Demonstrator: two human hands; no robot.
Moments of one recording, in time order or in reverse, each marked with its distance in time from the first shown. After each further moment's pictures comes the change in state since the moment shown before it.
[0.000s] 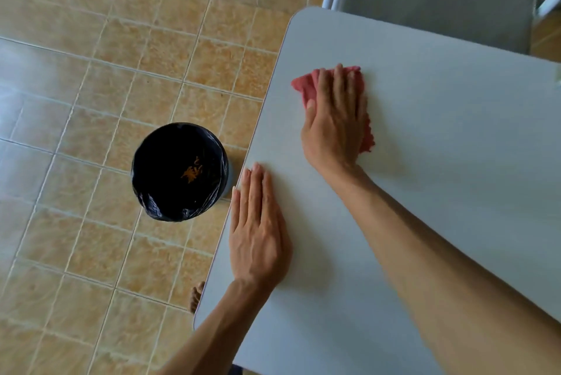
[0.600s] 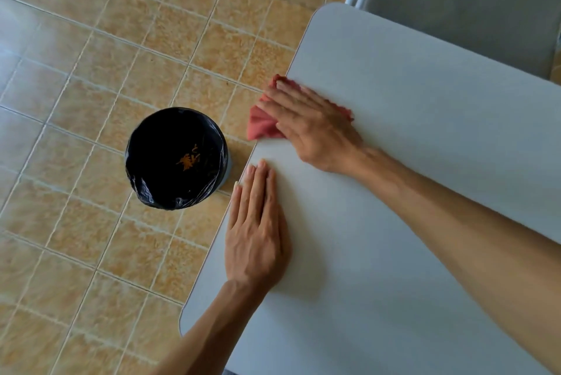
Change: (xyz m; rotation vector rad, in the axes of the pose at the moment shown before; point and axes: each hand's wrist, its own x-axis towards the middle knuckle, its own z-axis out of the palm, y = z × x) left_hand 0.002 0.000 0.000 0.022 0.012 0.004; right_hand 0.024 0.001 0.005 0.086 -0.290 -0.847
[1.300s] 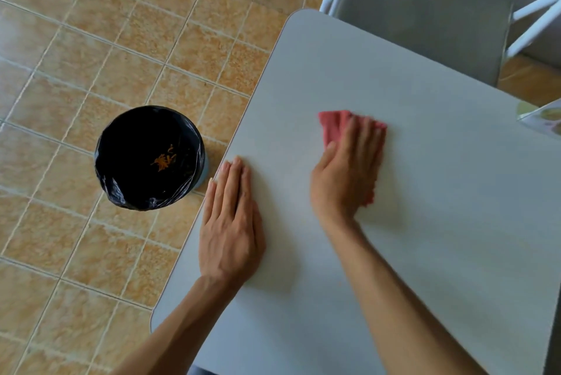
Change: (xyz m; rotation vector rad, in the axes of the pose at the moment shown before) left_hand -0.001 -0.001 0.001 -0.010 0.024 0.014; right_hand -0.082 -0.043 0.009 -0.101 0.510 1.007
